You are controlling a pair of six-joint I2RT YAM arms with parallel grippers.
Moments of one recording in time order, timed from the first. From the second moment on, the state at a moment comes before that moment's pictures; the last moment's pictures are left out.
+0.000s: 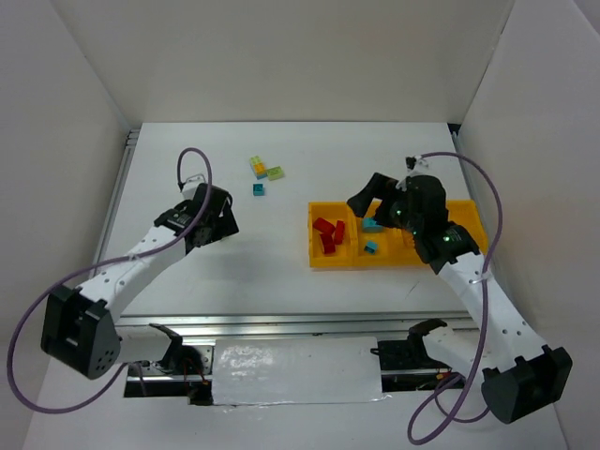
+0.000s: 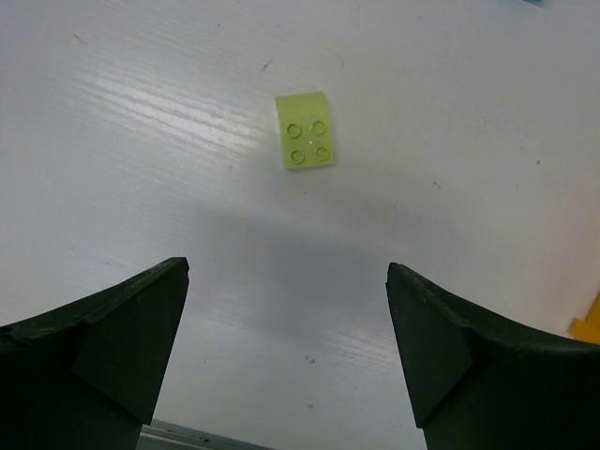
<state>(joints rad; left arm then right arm) -0.43 1.24 0.95 -0.66 -0.44 -0.72 0.29 0.96 0.93 -0.40 -0.06 0.61</state>
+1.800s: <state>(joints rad) -0.79 1.34 1.08 -0.37 -0.26 -1.21 0.85 0.82 0.41 0.24 0.11 0.80</state>
